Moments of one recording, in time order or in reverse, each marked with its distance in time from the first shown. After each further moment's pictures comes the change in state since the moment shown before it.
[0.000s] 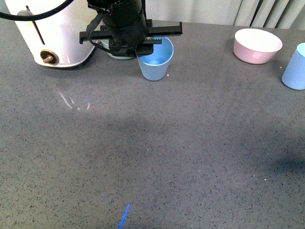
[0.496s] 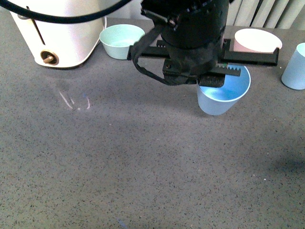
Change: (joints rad) left arm -0.248 -0.187 -0.213 -0.001 0.066 0.001; right arm 0.000 0.000 0.000 0.000 0.000 0.000
